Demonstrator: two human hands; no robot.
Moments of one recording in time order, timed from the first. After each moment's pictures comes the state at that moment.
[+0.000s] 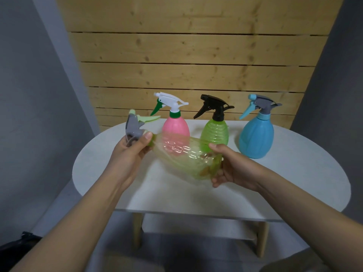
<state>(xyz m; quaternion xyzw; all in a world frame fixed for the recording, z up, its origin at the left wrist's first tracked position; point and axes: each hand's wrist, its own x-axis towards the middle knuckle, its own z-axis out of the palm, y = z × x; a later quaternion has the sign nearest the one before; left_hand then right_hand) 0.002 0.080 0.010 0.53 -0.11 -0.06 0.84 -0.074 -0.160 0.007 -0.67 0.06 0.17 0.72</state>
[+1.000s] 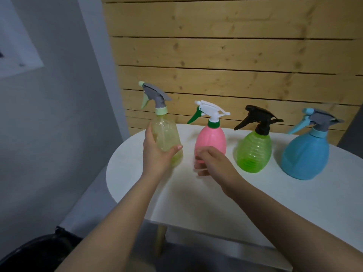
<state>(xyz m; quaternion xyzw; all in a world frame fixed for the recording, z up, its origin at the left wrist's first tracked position) 0.065 0.098 -0.022 0.80 -0.03 0.15 0.58 0.000 -0.051 -0.005 -0.75 0.10 -0.01 0.66</state>
